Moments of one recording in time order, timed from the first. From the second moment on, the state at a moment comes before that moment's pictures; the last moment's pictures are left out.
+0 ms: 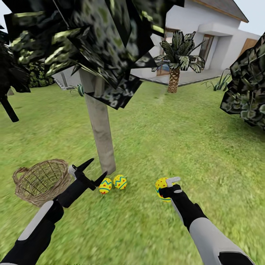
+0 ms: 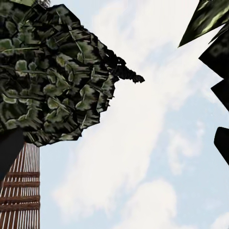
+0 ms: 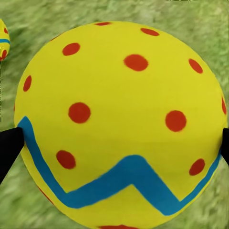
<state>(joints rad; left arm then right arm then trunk) -0.39 0.21 -0.12 -1.26 2.02 0.86 -0.31 -0.74 0.06 -0.02 -0.54 0.30 0.29 0.01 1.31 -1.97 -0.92</state>
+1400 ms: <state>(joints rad) -0.39 0.21 -0.12 -1.26 2.02 0.86 -0.31 -0.74 0.08 -0.02 -0.54 0.30 0.28 0.01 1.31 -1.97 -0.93</state>
